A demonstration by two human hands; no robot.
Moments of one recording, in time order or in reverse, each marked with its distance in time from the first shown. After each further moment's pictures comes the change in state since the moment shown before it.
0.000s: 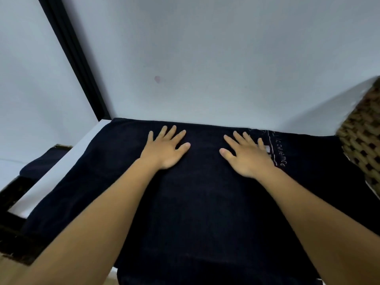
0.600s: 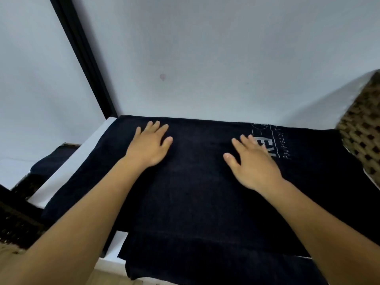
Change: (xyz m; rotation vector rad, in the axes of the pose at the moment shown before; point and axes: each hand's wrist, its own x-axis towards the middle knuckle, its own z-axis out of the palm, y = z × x) left_hand -0.043 -0.036 -0.020 -0.111 0.191 -0.032; right_hand -0.065 -0.023 -0.007 0.119 0.129 0.049
